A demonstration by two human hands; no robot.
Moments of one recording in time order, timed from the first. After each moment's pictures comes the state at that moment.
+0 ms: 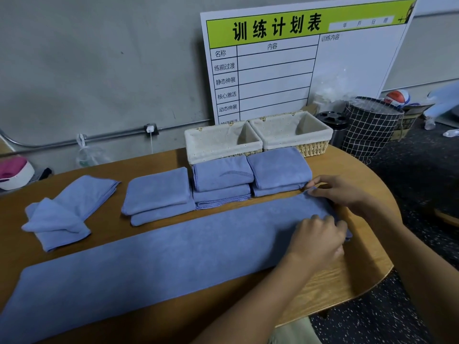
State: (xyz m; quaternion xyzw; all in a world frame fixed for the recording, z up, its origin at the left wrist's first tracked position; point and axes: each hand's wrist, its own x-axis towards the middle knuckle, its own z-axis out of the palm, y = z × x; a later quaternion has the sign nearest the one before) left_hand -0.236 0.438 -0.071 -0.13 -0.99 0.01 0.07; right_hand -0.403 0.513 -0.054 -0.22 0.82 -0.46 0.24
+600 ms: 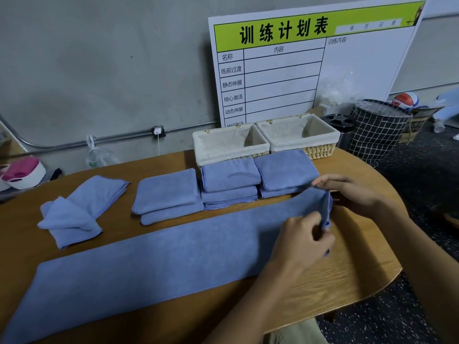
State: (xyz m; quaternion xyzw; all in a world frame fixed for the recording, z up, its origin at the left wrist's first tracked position) left_hand -0.206 0.406 -0.065 0.02 -0.89 -0.39 0.24; right_hand -0.398 0.514 -0.044 -0.22 0.72 -0.58 0.30
